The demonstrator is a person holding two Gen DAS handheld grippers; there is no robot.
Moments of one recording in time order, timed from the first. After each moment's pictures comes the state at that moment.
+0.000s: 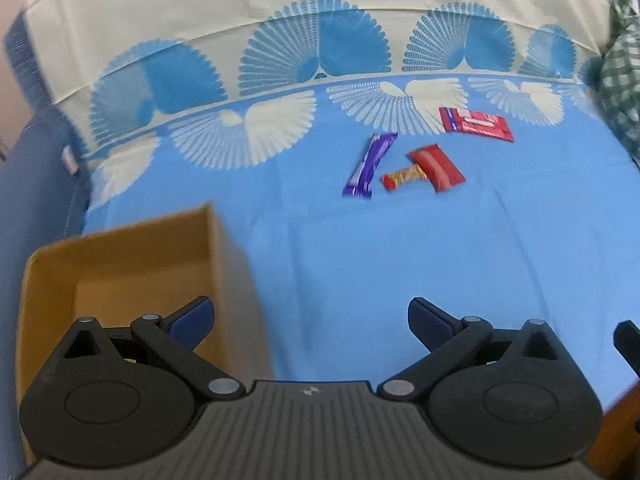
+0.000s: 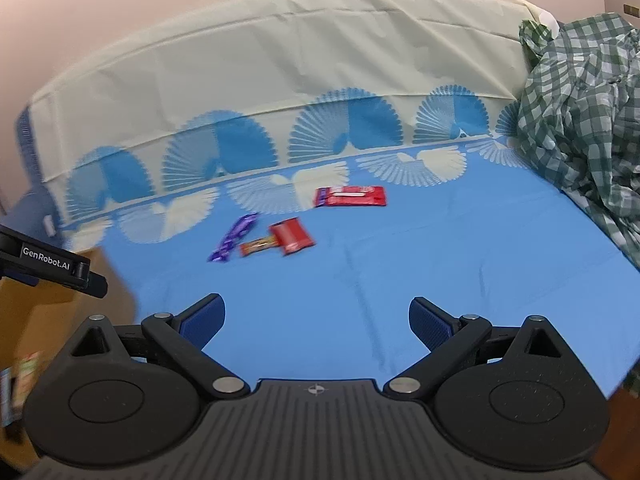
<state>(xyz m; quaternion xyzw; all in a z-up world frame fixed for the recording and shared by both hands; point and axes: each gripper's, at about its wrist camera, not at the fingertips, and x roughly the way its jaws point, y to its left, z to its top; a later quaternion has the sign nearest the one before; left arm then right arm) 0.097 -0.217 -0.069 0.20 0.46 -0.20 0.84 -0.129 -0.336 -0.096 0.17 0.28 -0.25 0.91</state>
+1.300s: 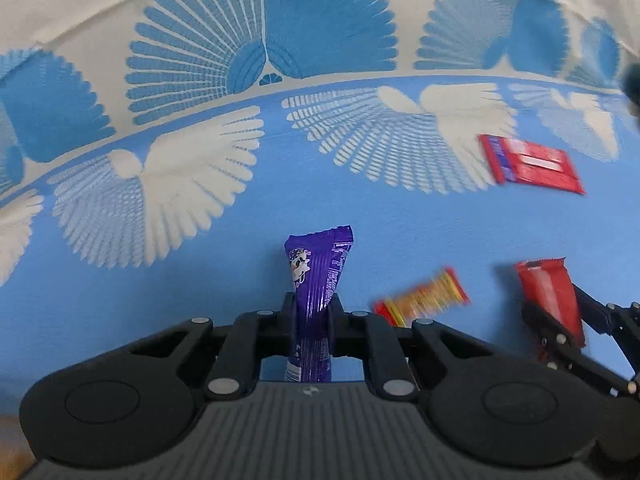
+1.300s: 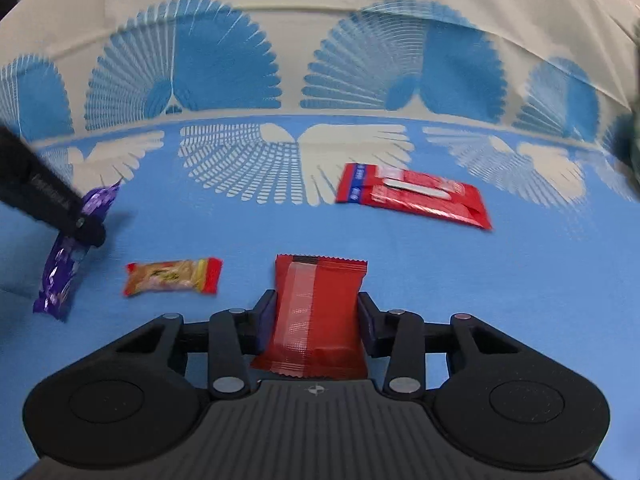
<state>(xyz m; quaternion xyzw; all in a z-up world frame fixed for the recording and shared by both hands) 0.248 -0.332 -0.180 0.20 0.45 -0.24 0.83 0.090 -0.428 -0.246 0.12 0.32 -0.22 0.91</state>
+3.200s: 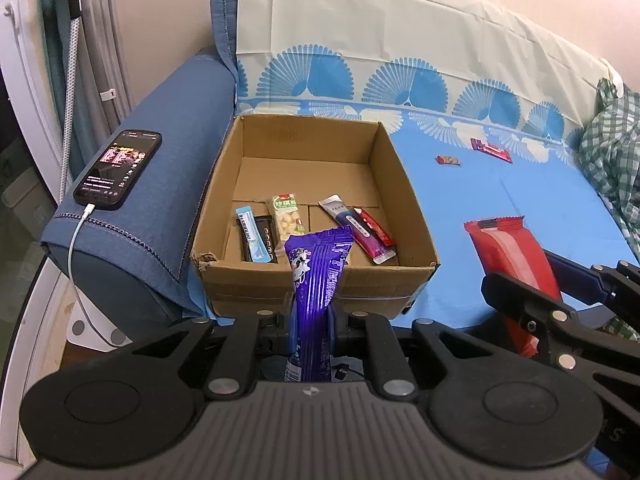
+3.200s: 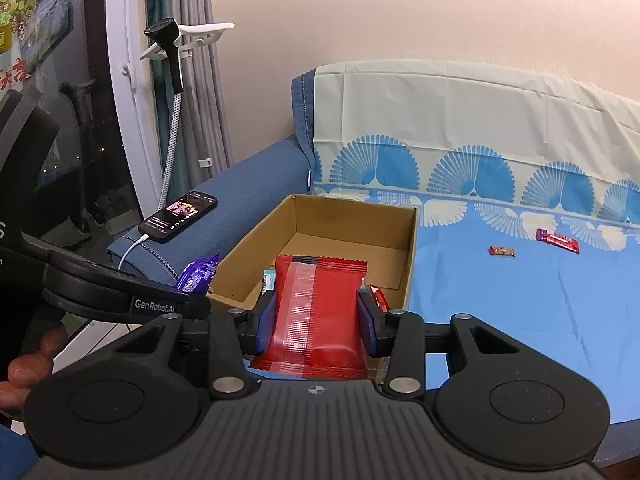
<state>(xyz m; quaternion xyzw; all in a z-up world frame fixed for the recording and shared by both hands) -0.161 0.150 0.002 0.08 0.39 -0.18 0.90 -0.252 0.021 -0.003 0.05 0.24 0.00 0.97</state>
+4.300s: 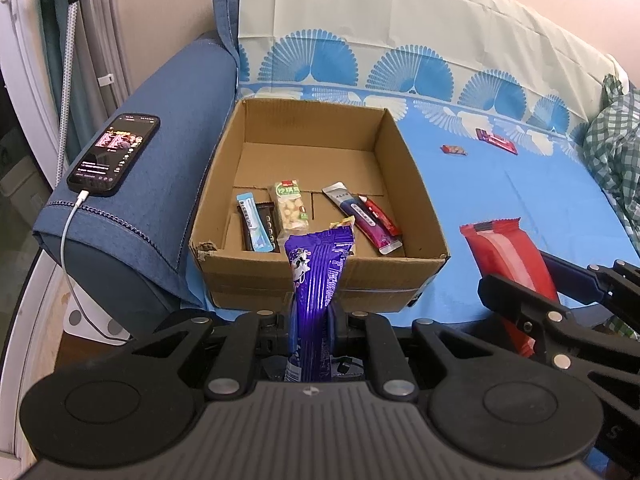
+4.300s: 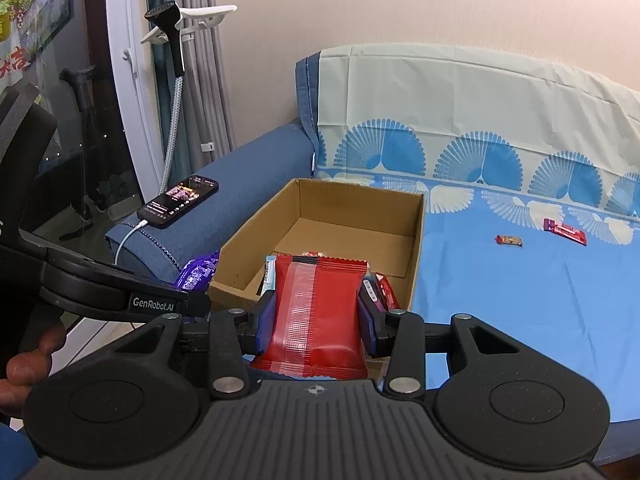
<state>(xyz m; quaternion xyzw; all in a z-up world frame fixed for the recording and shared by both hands) -0.147 0.148 -0.011 0.07 0.41 -0.17 0.89 -0.230 0.021 -0.013 0.05 0.27 0.01 0.96</state>
